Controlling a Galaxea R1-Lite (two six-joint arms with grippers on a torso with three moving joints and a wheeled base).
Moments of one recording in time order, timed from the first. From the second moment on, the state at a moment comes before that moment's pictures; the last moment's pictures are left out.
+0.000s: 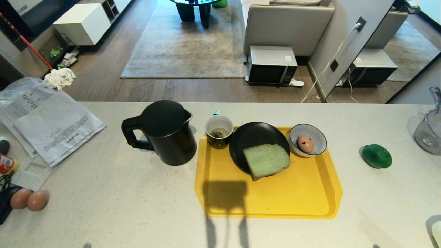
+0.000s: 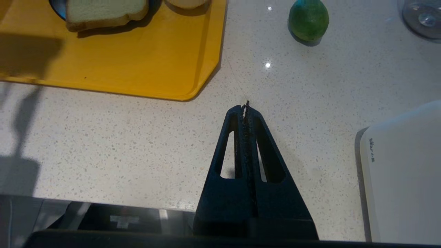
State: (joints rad) left arm 0.00 0.00 0.00 -0.04 0.01 -0.01; right arm 0.00 0.00 -0.03 0.09 0.00 -0.03
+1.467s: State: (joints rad) left arm 0.00 0.00 0.00 -0.04 0.00 -0.01; right arm 0.00 0.00 -0.03 0.09 0.00 -0.03
